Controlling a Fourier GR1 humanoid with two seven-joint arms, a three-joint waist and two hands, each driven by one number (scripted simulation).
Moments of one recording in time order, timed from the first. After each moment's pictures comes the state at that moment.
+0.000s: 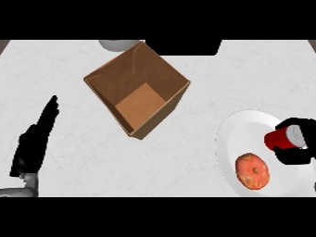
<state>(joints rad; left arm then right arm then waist) -0.02 0.26 -0.02 -1.54 -0.12 0.12 0.11 -0.09 -0.40 -0.01 -1.66 0.60 0.34 0.76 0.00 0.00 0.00</state>
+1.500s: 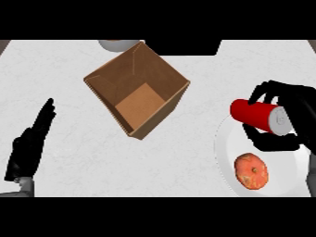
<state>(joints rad) 0.01 0.24 0.02 -1.56 -0.14 0.08 0.11 -0.27 -0.38 0.09 -1.87 0.68 0.24 0.28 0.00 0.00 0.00</state>
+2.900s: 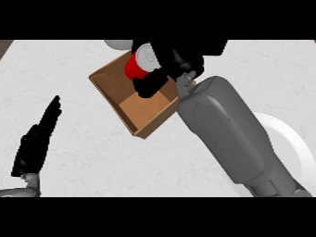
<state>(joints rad) -0.02 0.20 0.03 -1.55 -0.18 0.05 0.10 -1.00 -0.01 0.26 -1.24 0.64 0.10 0.53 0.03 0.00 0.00</state>
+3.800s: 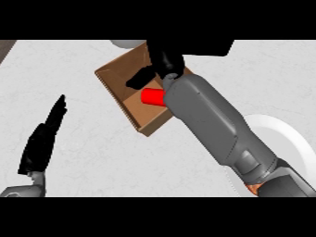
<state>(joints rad) -0.03 0.18 0.02 -1.53 -0.20 0.05 0.07 -1.15 0.00 0.39 -0.72 0.30 -0.35 0.36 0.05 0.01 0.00</state>
